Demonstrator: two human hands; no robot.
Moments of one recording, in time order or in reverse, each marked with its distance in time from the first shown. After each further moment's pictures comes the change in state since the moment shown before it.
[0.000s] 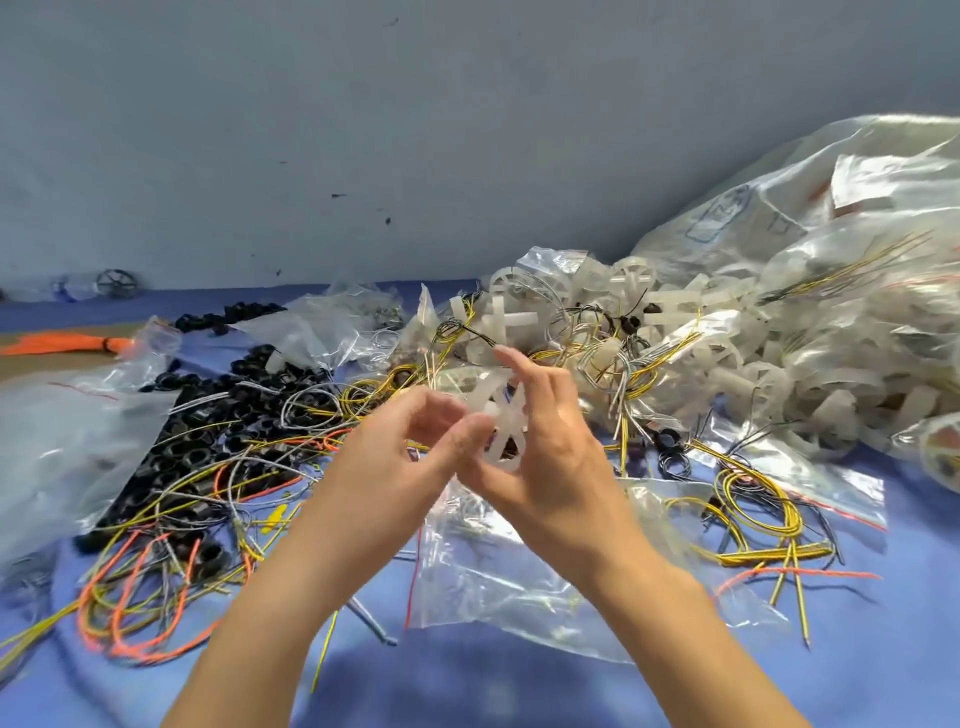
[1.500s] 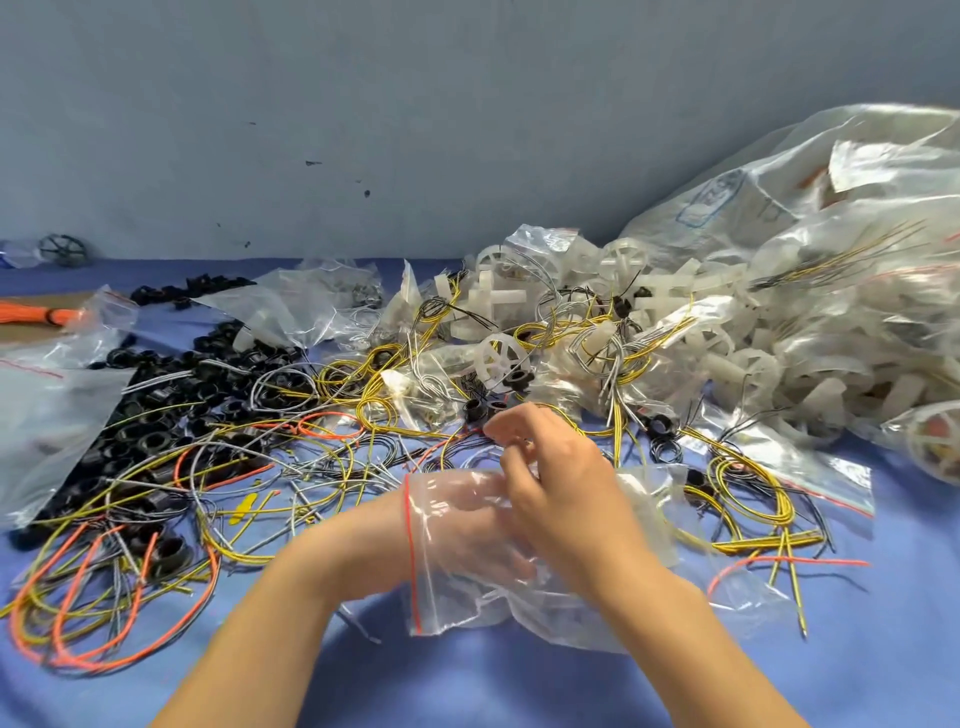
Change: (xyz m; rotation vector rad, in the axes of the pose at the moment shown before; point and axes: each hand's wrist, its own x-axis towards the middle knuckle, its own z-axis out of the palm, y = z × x) left_hand 0.001 -0.040 0.023 -0.368 -0.744 -0.393; right_hand -0.014 0.028 0.013 -0.119 -0.106 0.199
